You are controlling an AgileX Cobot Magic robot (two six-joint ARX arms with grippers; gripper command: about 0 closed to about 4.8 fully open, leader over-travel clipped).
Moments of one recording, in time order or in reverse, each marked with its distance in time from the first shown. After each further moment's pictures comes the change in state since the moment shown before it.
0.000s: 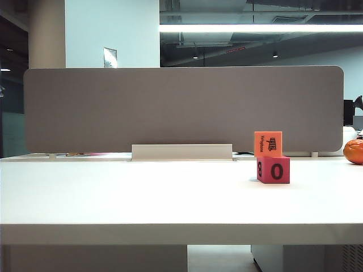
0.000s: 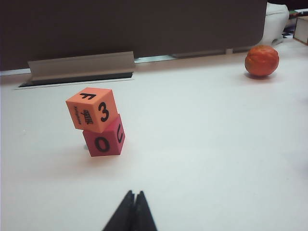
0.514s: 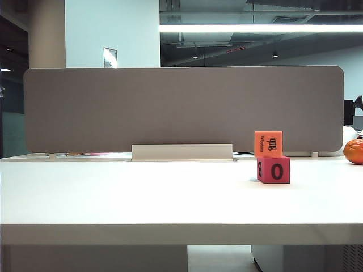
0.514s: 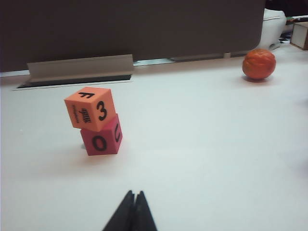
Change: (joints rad) left arm 0.000 0.000 0.000 0.000 0.000 0.000; right arm -0.002 -0.100 -0.030 -0.056 0.011 -0.011
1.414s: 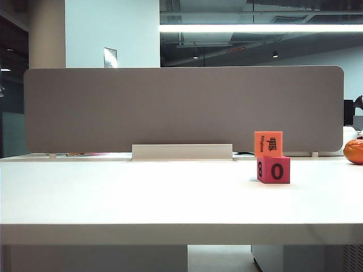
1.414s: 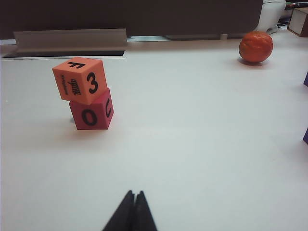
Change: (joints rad) left arm 0.000 0.000 0.000 -0.001 0.000 0.000; right arm 0.000 0.000 0.000 -0.074 0.006 -0.067
